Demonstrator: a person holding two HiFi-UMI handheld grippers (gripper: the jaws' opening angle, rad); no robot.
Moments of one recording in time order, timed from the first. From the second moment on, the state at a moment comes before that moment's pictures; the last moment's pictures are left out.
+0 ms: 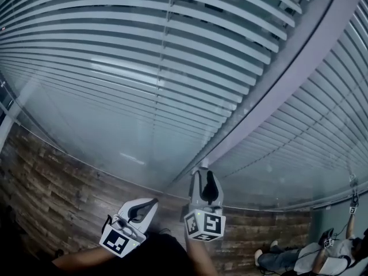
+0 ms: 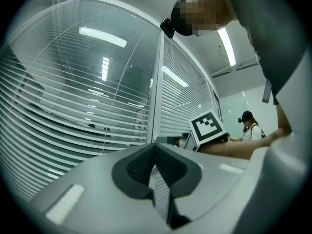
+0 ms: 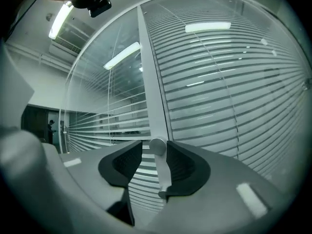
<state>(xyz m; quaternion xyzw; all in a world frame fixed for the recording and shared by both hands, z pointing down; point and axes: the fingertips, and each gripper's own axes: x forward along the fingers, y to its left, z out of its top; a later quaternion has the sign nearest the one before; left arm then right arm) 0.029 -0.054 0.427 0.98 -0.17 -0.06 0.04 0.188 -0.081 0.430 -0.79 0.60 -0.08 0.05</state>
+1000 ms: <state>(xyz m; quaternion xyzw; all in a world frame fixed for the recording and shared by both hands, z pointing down) 0.033 -0.052 0.414 0.98 -0.17 -0.07 0.06 0.182 -0.099 0.413 -0.73 0.56 0.14 -0.36</state>
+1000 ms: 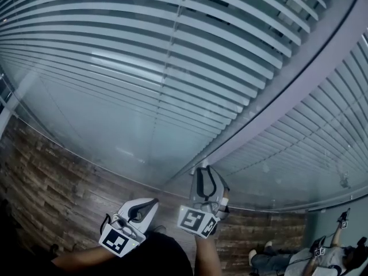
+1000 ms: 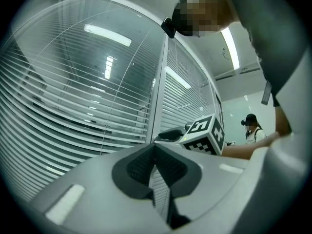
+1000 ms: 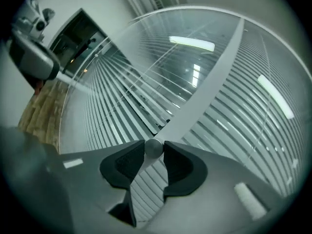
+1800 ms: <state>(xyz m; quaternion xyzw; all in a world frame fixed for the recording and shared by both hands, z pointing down) 0.028 -0.046 0.420 0.98 -0.19 -0.06 0.07 0.197 -0.092 0.416 -0.81 0.58 -0.09 0.06</state>
